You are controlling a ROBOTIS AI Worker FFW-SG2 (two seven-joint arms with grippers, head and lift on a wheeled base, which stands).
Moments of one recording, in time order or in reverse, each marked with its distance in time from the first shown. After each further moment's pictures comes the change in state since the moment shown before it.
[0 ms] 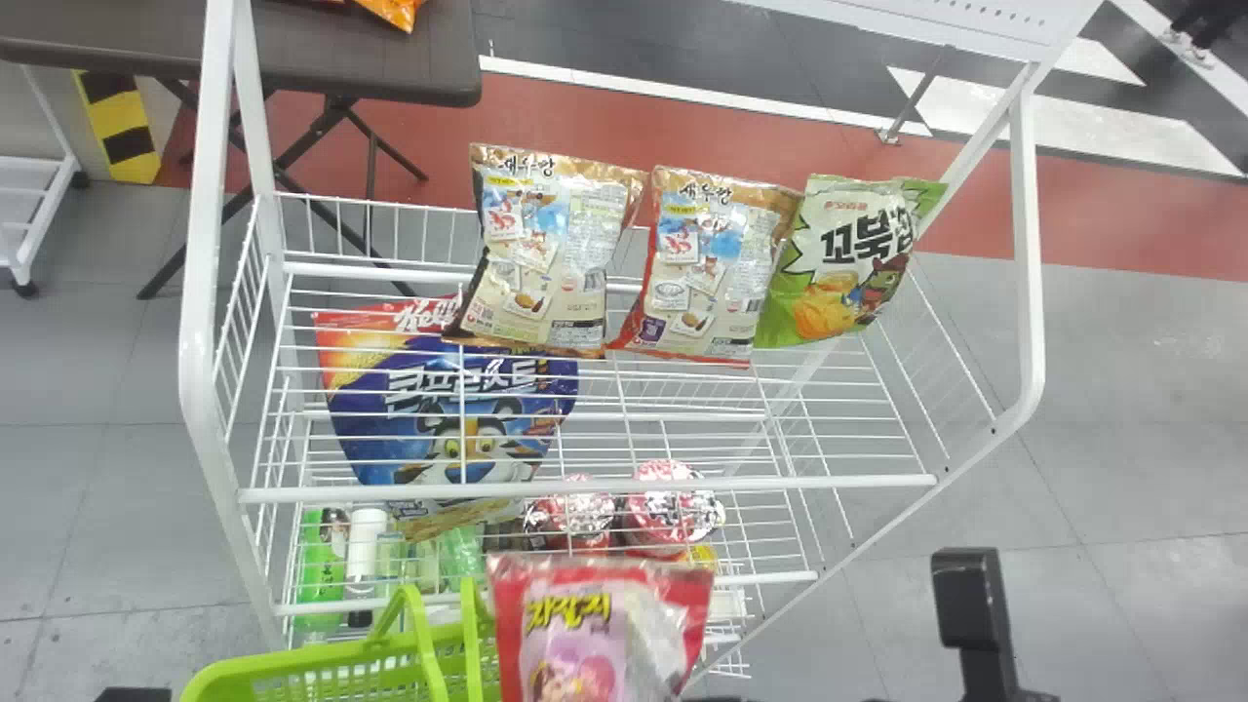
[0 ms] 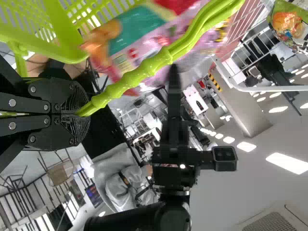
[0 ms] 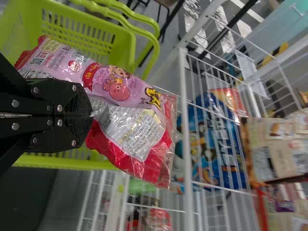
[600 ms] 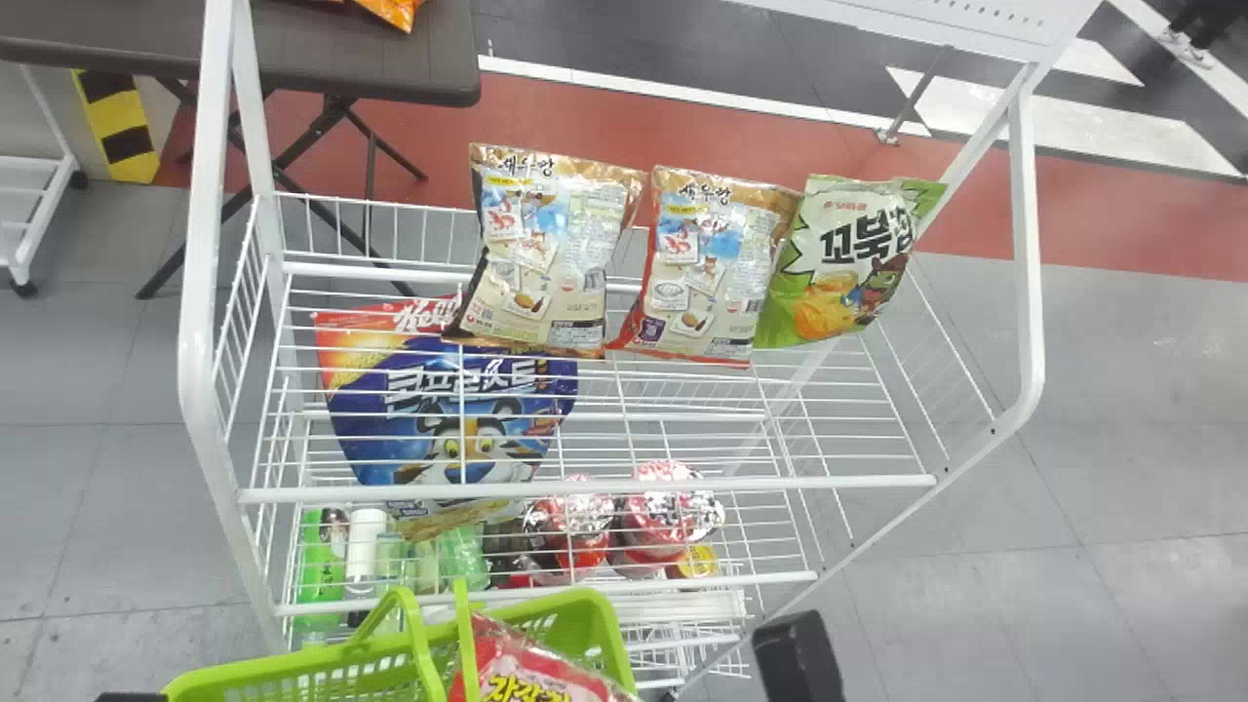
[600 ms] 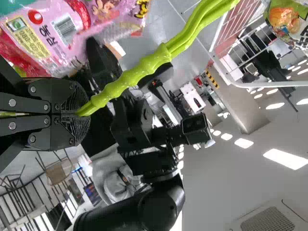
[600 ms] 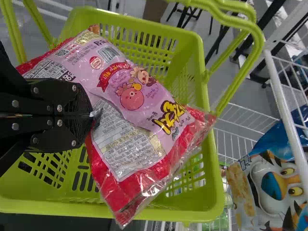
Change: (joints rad) left arm 0.014 -0.005 0.001 -0.008 0.000 -0.013 -0.015; right arm -0.025 -0.058 0.315 0.133 0.182 0.004 -0.091
